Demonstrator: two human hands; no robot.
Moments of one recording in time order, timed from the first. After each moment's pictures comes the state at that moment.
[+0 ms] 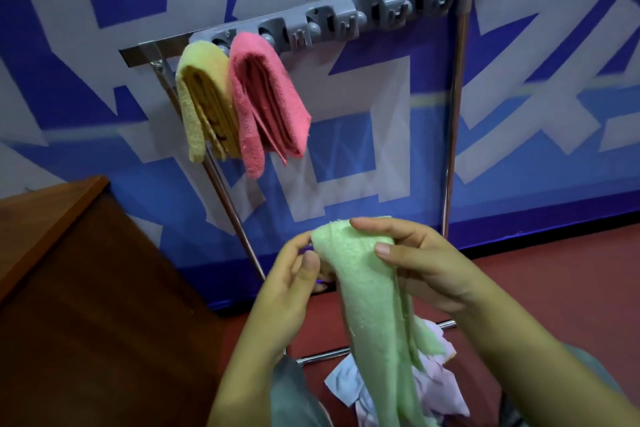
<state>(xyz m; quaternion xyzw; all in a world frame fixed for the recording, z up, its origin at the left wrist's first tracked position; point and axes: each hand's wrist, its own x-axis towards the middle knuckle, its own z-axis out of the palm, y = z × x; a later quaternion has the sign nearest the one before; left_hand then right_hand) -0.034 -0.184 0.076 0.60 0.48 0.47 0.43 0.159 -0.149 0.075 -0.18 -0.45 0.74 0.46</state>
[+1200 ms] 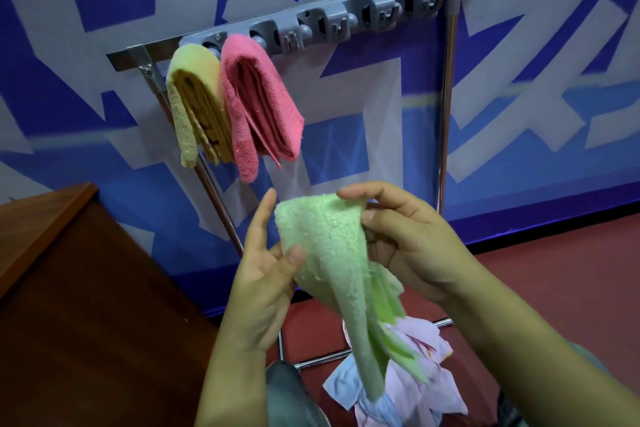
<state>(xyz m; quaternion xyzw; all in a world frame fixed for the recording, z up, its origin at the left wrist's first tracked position) -0.038 -0.177 0.107 0.47 0.33 0.57 0.59 0.136 -0.163 0.124 -0.19 -0.48 0.68 0.52</state>
